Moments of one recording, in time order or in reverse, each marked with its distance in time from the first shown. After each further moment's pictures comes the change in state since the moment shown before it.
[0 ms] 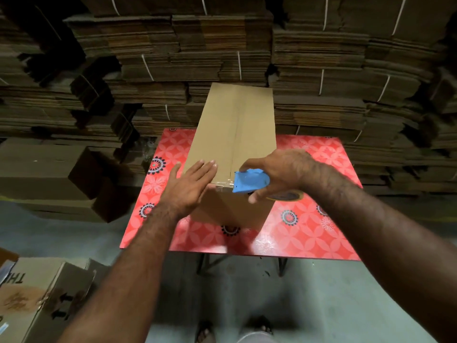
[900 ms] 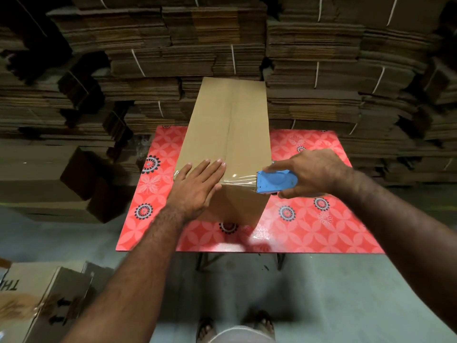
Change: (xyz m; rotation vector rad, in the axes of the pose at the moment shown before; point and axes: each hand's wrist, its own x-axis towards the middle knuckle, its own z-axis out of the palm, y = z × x) left_hand 0.008 0.017 0.011 0.042 0.030 0.047; right_hand -0.025 0.045 0.036 -0.041 0.127 0.029
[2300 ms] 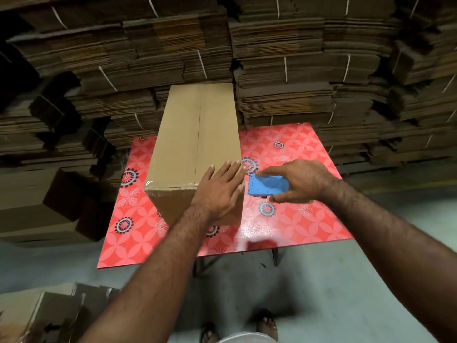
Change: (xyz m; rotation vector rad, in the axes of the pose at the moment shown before) left_hand 0.062 0.124 -0.013 -0.045 -0.149 0.123; right_hand -0.041 0.052 0.073 0.187 0.074 0.048
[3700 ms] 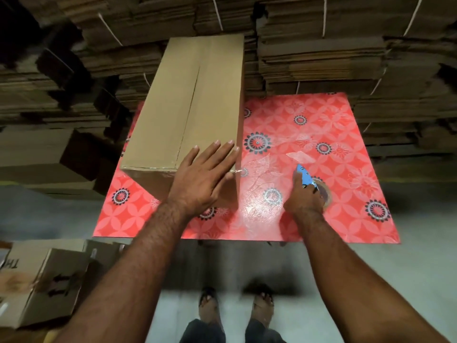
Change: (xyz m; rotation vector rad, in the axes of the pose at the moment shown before) left_hand 0.003 0.000 0.015 0.076 0.112 -0.079; right_hand 0.026 0.012 0.183 0.424 -0.208 0.851
